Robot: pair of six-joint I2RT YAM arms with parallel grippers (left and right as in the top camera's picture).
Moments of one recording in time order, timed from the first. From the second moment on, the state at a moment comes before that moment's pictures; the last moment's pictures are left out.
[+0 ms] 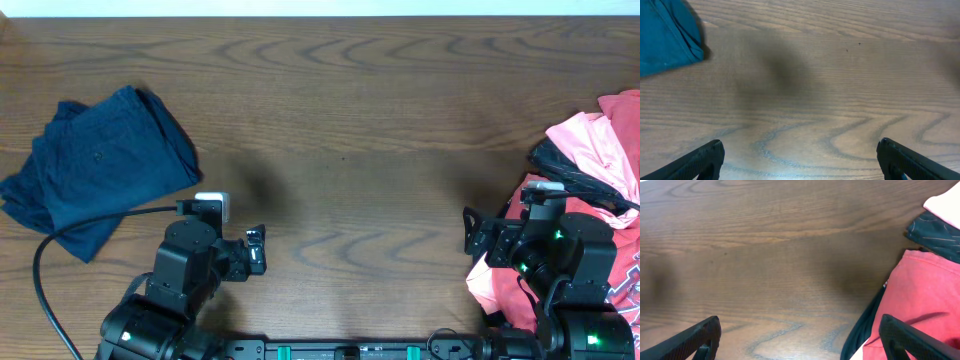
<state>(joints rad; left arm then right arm) -0.39 0.59 0.70 -0.89 -0.05 -0.38 -0.04 0.58 0.71 -0.83 -0.18 0.16</state>
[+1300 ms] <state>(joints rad) -0.39 0.59 0.70 -0.89 -0.06 -0.38 0.09 0.01 0.04 -0.02 -0.11 -0.05</state>
